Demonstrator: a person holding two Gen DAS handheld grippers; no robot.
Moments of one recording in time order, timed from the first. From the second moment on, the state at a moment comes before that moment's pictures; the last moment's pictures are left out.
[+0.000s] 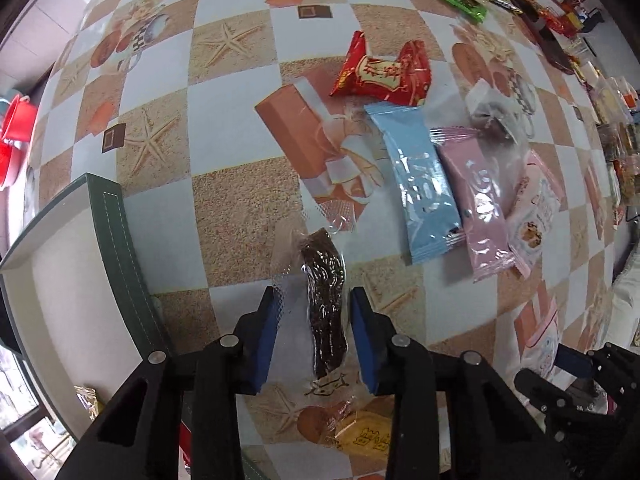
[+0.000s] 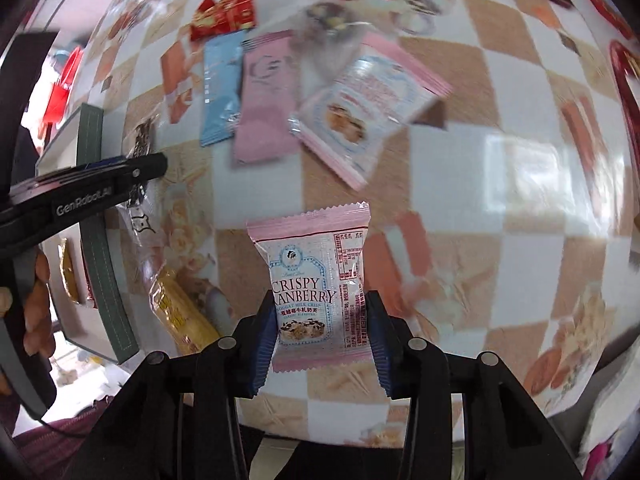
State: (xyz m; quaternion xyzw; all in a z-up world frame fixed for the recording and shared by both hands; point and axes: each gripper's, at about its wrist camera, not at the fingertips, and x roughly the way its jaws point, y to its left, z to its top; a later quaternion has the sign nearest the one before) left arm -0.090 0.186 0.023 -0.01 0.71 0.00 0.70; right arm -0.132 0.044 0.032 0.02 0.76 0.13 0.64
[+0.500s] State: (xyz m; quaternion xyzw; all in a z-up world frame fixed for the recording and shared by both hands) left arm -0.143 0.216 0.109 -0.04 0.63 -0.06 0.77; right arm -0.151 -0.016 0.079 0.05 0.74 0.11 0.66
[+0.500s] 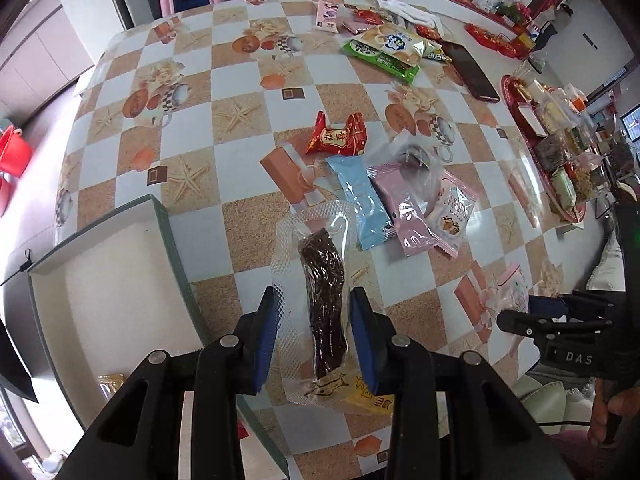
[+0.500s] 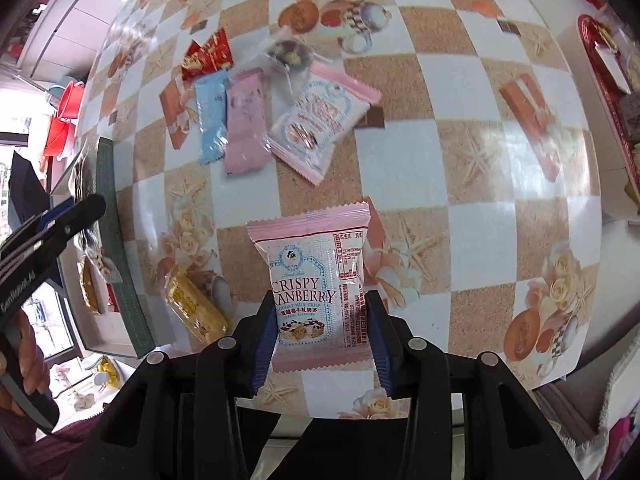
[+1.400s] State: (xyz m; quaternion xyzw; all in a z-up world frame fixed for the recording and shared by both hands) left arm -0.212 0.376 0.101 -0.14 0.61 0.11 0.77; right arm -0.130 0.226 0.106 -0.13 0.70 0.31 0.63
